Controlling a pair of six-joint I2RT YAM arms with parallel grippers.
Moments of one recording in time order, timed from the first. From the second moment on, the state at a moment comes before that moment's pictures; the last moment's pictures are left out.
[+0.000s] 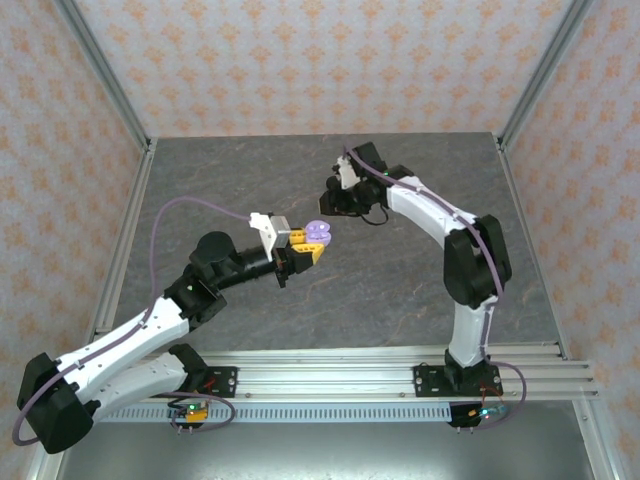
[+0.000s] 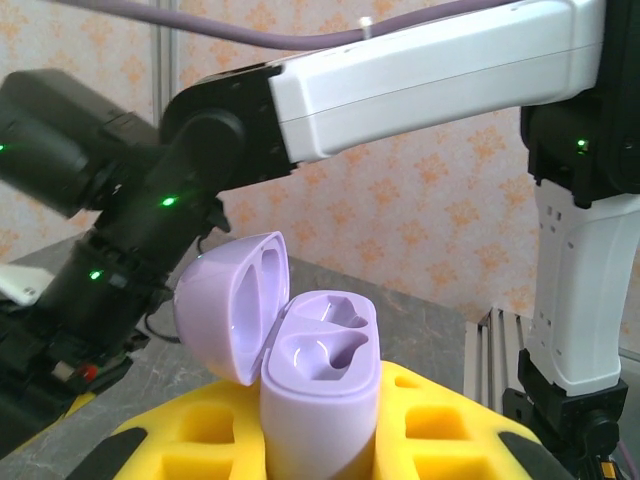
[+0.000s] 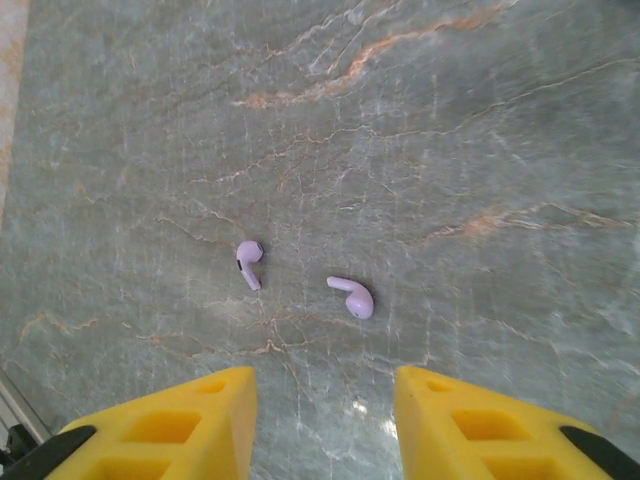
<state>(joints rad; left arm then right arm) -0.68 0.91 0.63 0.29 0.44 -0.15 0.50 1.94 1.59 -0.65 -0.45 0.36</state>
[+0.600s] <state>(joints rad) -0.68 0.92 0.63 0.26 0.44 -0.15 0.60 2.24 1.85 -0.74 -0.45 0.35</state>
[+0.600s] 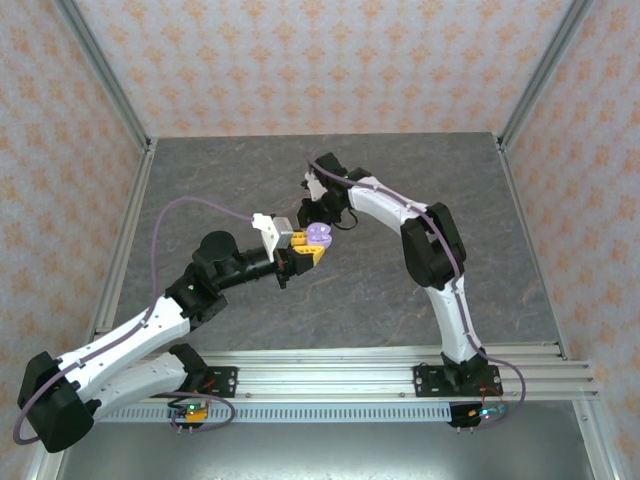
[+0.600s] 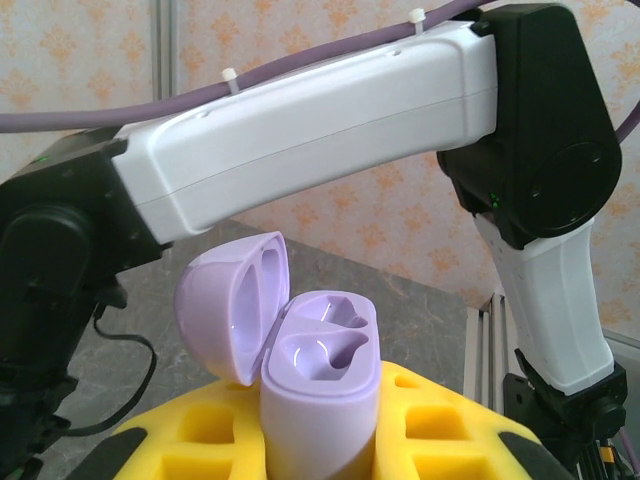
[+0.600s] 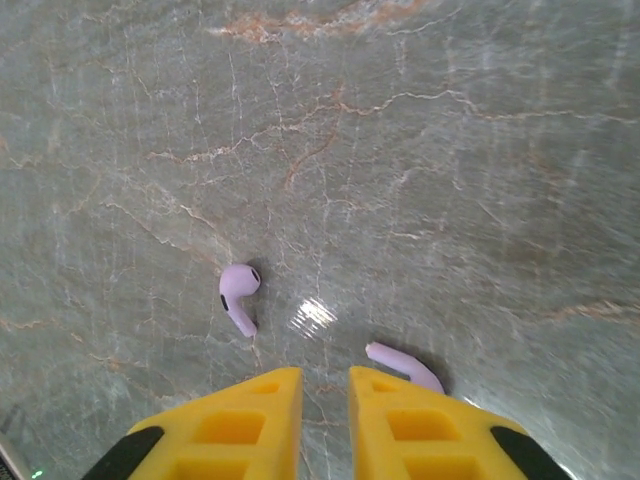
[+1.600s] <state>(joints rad) -0.68 0.90 0.63 0.25 0.42 -0.15 0.66 2.42 2.04 -0.94 -0.33 0.27</state>
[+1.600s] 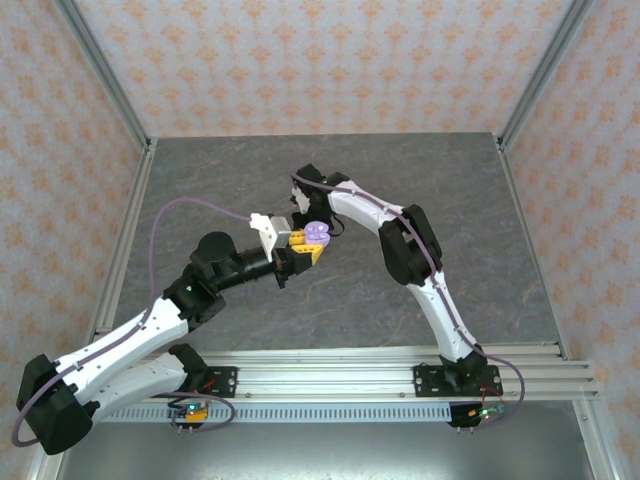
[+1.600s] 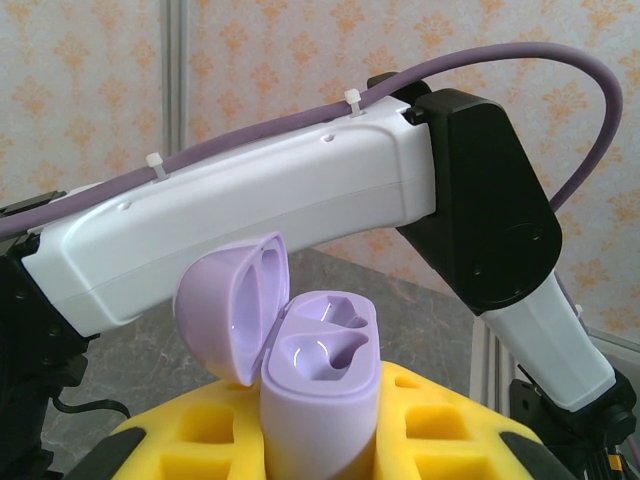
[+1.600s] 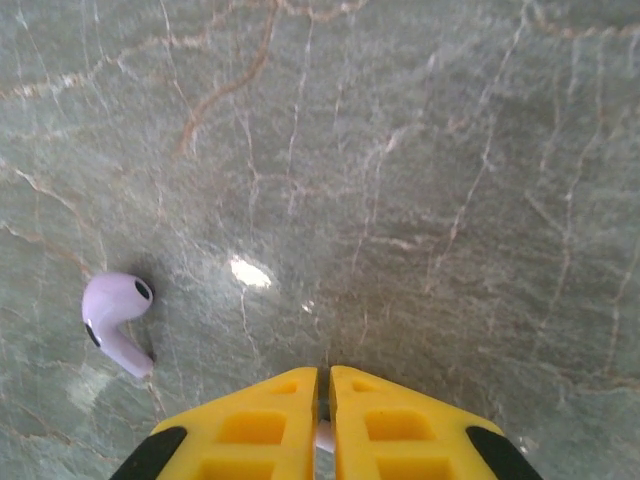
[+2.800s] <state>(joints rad) -0.68 0.90 0.63 0.23 0.41 -0.15 0.67 2.16 1.71 -0.90 -0.30 0.29</state>
